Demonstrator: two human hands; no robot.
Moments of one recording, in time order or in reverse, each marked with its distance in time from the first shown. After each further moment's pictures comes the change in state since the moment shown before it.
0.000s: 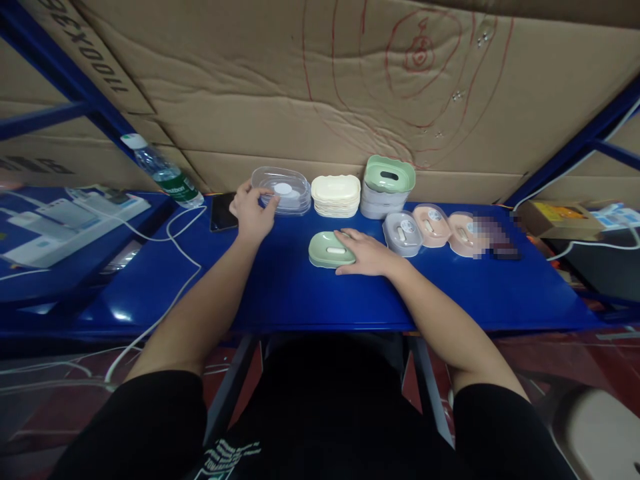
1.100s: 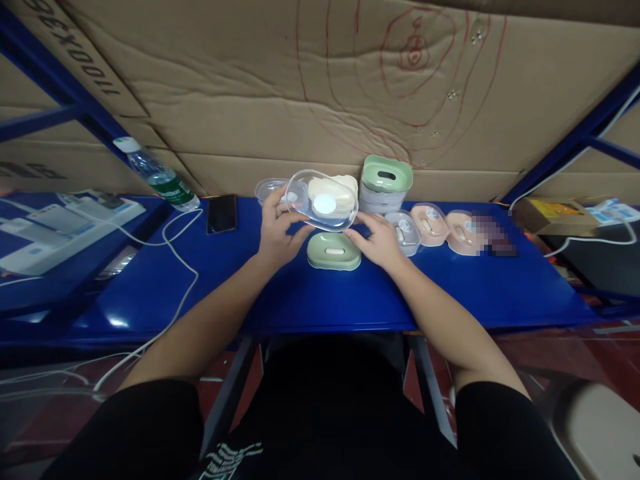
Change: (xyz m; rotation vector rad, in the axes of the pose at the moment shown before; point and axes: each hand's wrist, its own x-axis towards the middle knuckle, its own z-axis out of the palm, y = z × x) left_hand -0.057 0.050 0.003 -0.326 -0.125 0.531; right_hand -0.004 -0.012 -0.016 0.104 0.665 0.117
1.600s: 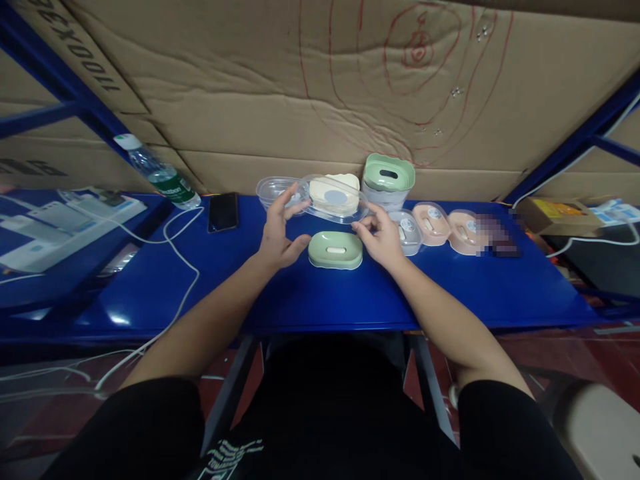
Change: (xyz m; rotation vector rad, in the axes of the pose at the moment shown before) left_hand -0.003 0.009 -0.008 -0.193 -0.094 0.059; right_hand -0.003 0.013 0.020 0.299 0.129 0.128
